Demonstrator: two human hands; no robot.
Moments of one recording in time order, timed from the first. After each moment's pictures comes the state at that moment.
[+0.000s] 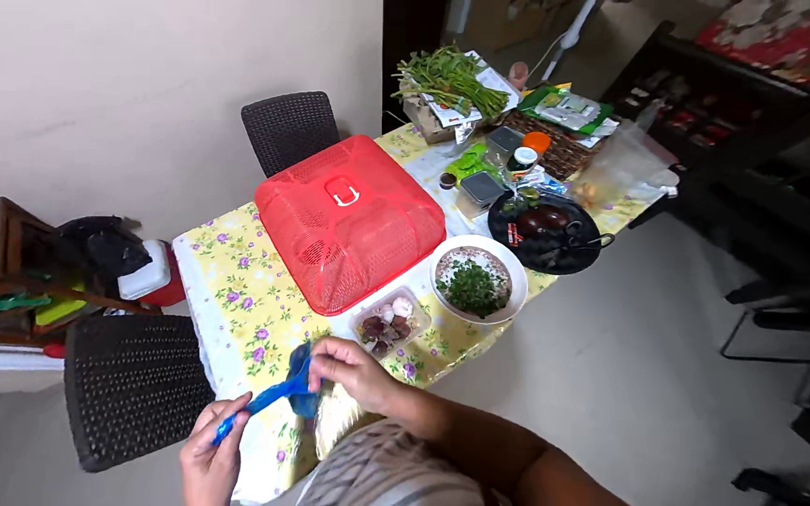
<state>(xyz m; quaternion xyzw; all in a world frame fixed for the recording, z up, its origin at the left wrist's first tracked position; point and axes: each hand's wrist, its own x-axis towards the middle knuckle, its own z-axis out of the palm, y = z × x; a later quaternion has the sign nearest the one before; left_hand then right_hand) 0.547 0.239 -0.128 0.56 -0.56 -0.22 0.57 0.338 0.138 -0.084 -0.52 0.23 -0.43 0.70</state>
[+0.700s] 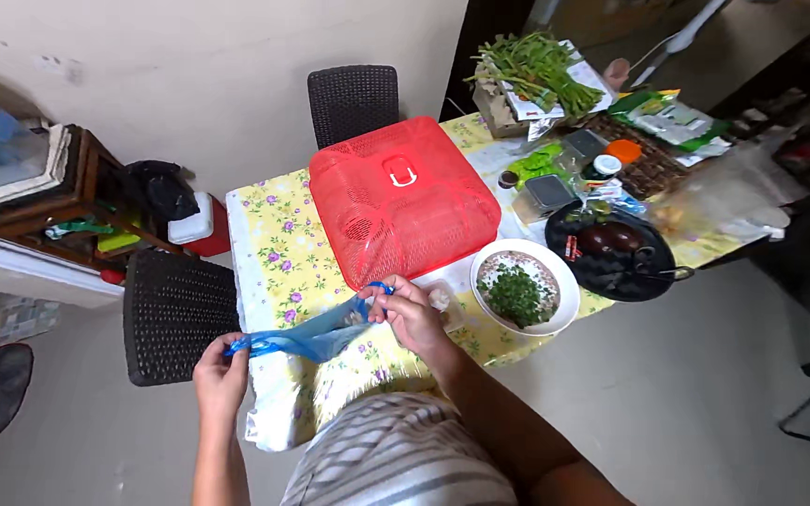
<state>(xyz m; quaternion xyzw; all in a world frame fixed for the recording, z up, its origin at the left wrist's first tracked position) 0.584 0.227 -0.116 0.77 -0.42 -0.18 0.45 0.345 0.099 -0.105 -0.42 0.32 -0.43 0.73</state>
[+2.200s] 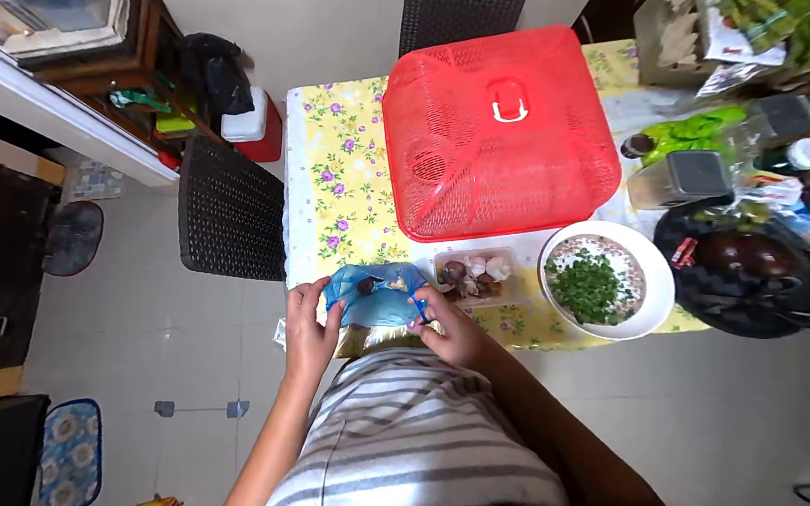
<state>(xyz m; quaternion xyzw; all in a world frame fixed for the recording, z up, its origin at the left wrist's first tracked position) 0.535 0.259 -0.151 0.80 -0.46 -0.14 0.37 0.341 0.138 -0.123 -0.75 0.33 -0.03 0.58</state>
